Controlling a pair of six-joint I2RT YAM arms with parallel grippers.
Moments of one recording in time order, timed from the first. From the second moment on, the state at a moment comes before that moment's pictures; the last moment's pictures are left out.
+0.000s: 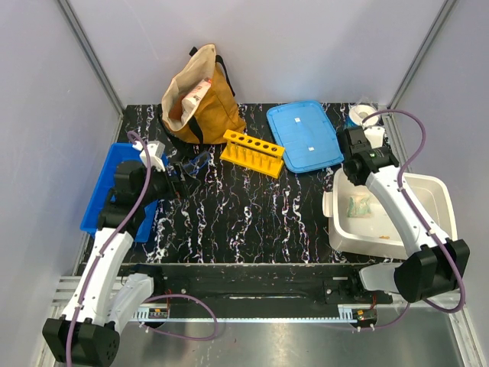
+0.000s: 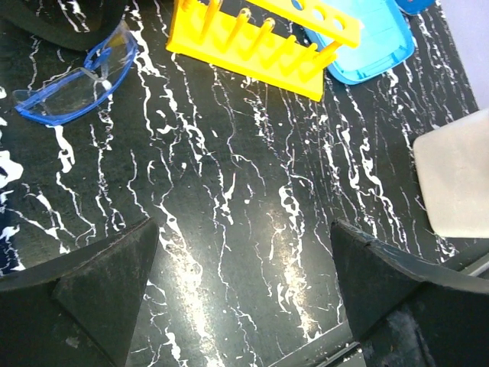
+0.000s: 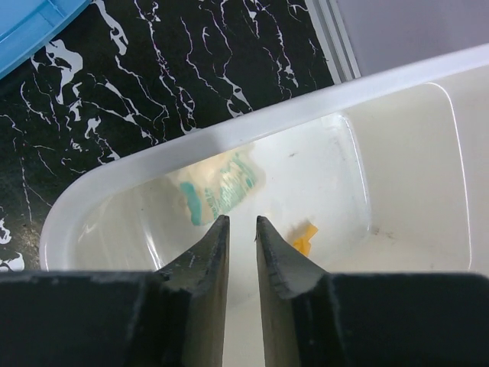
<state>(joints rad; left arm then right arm) -0.11 0.81 0.78 -0.43 0.40 -0.30 0.26 1.31 1.25 -1.02 0.67 0.43</state>
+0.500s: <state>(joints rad) -0.11 0.94 0.86 -0.55 0.21 -0.25 0.26 1.19 1.26 -1.00 0.46 0.37</state>
